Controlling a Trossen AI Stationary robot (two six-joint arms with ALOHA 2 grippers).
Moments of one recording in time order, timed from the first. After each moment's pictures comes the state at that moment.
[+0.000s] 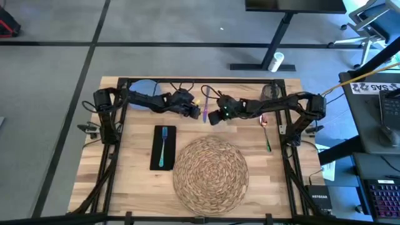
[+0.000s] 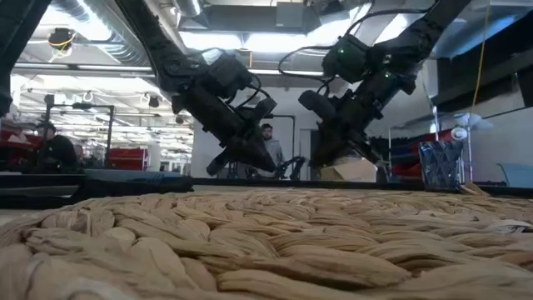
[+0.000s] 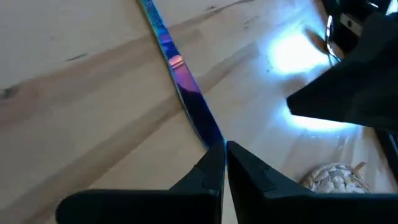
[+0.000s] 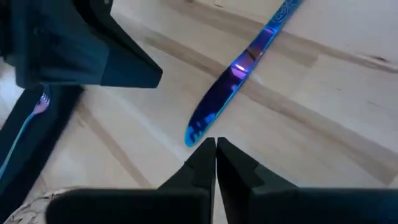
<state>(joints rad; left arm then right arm) 0.39 1.85 0.93 0.24 0.20 -0.77 -0.29 1.66 0.82 0.01 0.00 0.78</state>
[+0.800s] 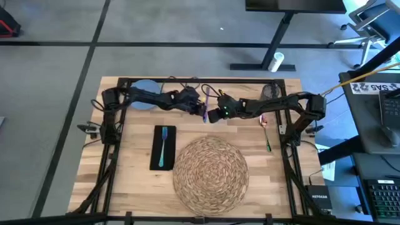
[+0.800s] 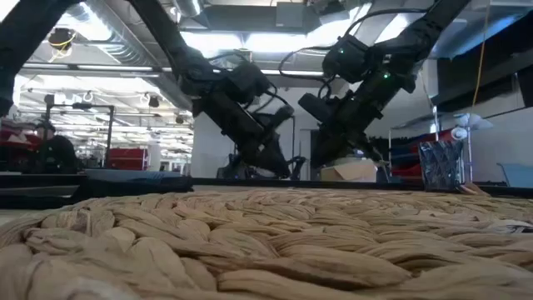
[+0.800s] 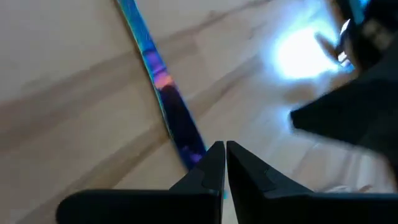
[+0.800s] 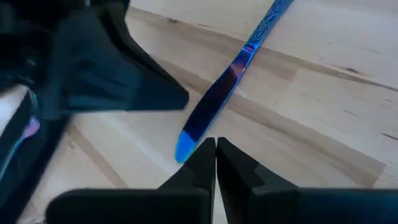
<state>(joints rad) 0.38 1.98 1.11 0.12 0.19 -0.79 -0.29 1.66 0.82 -0.05 0.07 0.81</state>
